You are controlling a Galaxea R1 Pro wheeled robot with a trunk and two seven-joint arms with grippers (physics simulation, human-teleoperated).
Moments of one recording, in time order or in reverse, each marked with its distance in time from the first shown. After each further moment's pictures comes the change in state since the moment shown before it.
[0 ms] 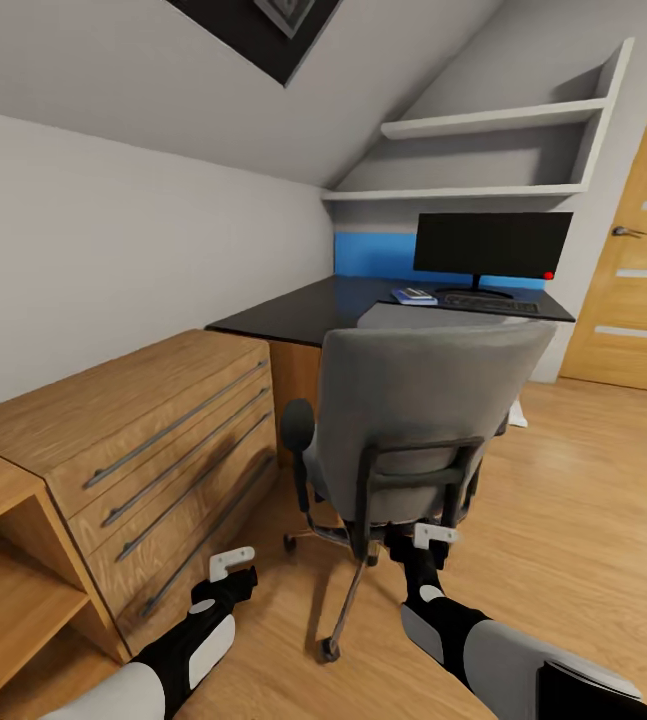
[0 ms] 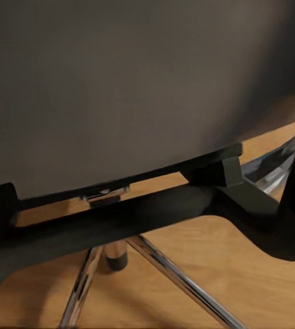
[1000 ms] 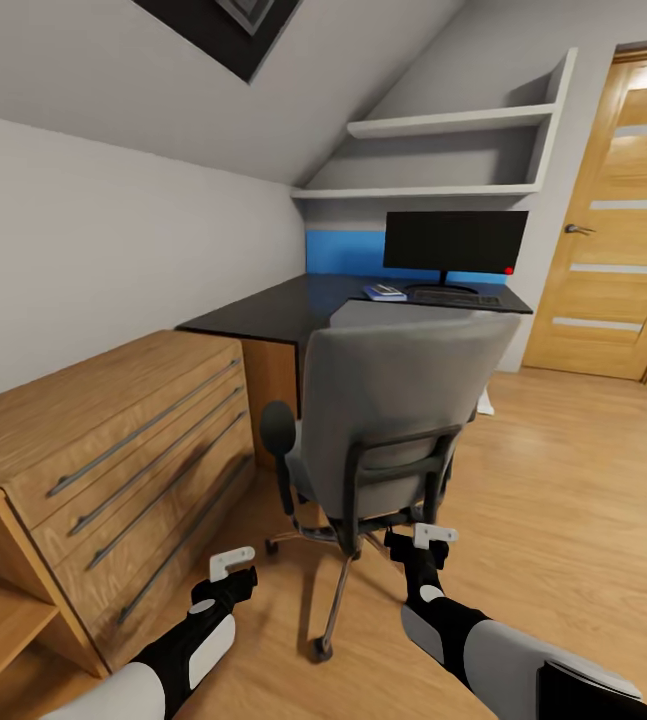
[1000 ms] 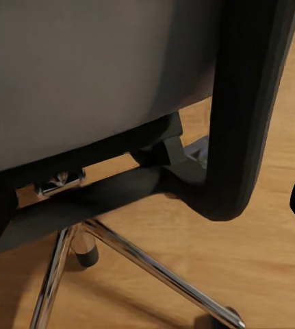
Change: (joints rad) left arm 0.000 0.000 0.000 0.000 0.000 0.000 -0.001; right arm 0.000 -0.001 0.000 0.000 0.002 0.000 0.000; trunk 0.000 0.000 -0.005
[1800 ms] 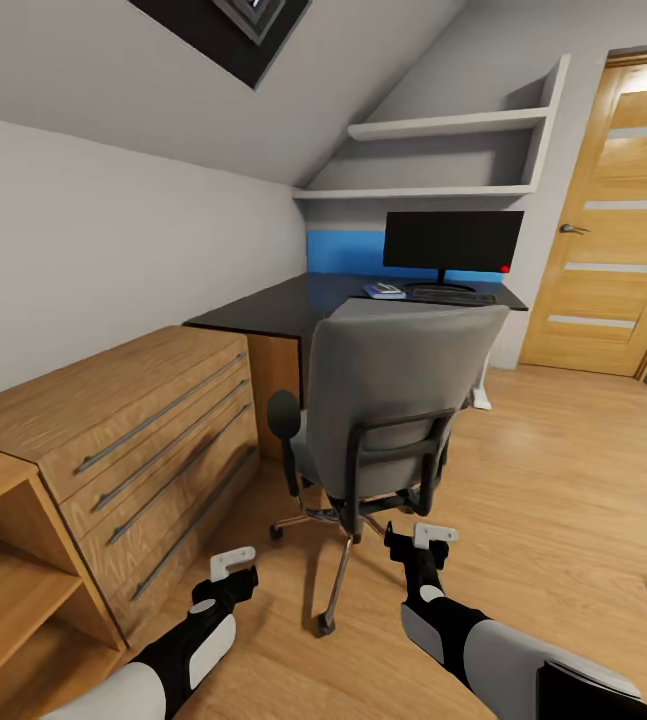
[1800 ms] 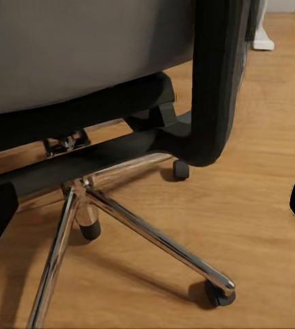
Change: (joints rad) left arm 0.000 -0.001 -0.001 -0.001 0.000 0.002 -0.001; right arm 0.000 0.000 -0.001 0.000 0.000 0.000 0.000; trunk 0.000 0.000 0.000
